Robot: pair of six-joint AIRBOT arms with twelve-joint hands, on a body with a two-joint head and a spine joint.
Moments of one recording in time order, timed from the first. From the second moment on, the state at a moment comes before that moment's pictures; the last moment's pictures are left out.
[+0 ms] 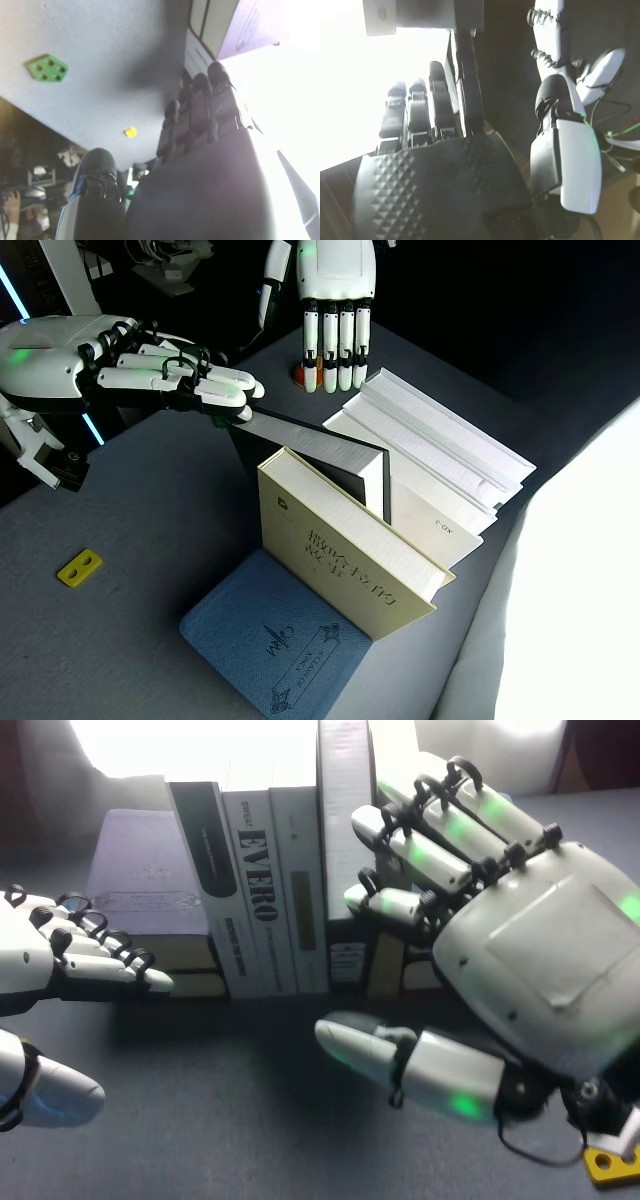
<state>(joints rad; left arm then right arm) -0.06 -0.47 0.72 3.00 -0.85 -1.76 -0.62 -1.04 0.53 0.48 1.14 -1.92</state>
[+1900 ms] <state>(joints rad) -0.06 -0.47 0.73 3.00 -0.85 -1.76 -0.88 -1.06 0.50 0.41 0.99 -2.05</state>
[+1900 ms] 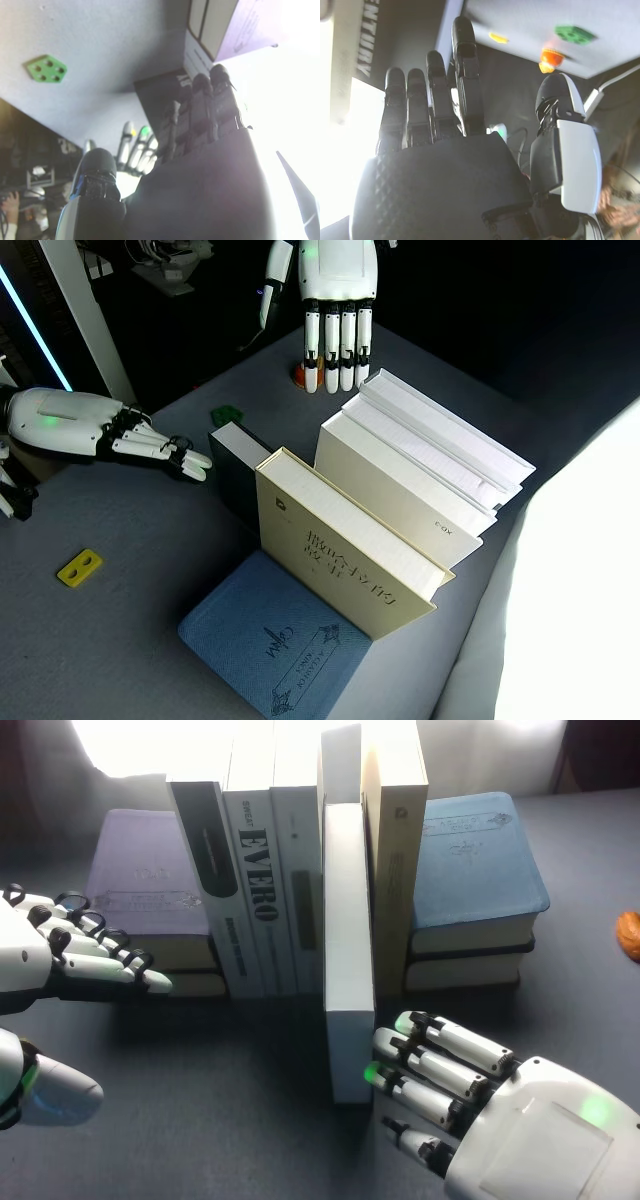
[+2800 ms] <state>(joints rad) -0.06 -0.47 0.73 3.00 -0.85 -1.76 -0.71 -0.71 0.33 0.41 1.00 -1.95</state>
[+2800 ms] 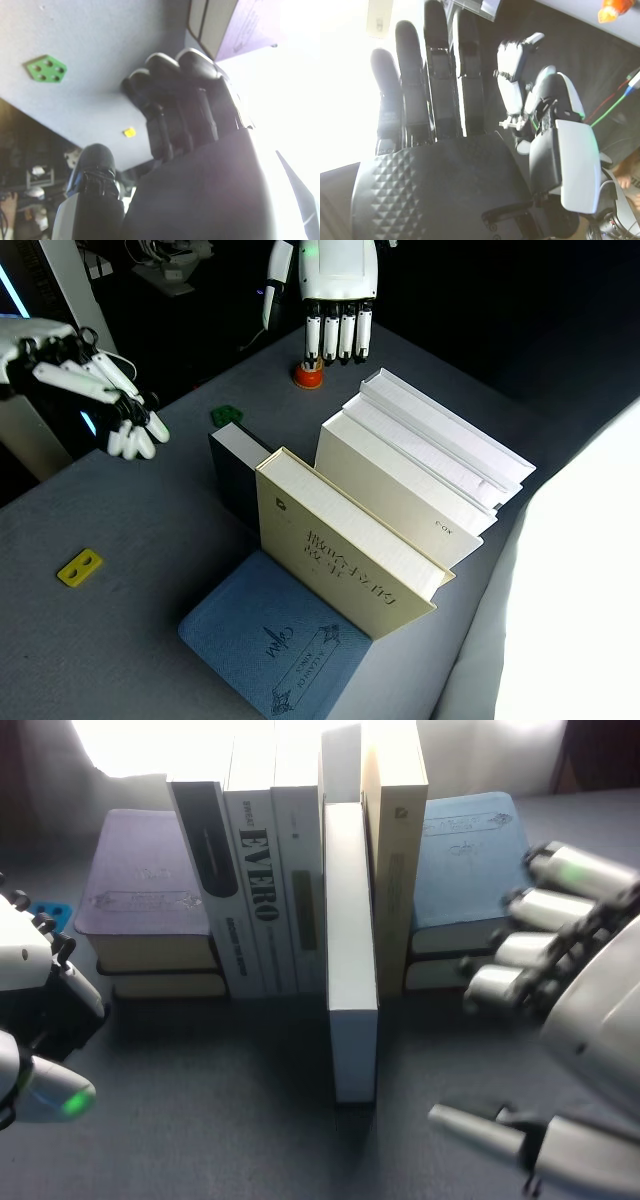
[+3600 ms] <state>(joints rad) -0.07 -0.47 0.76 3.00 -0.85 -1.76 -0.40 -0.44 0.41 0.46 0.53 -1.63</state>
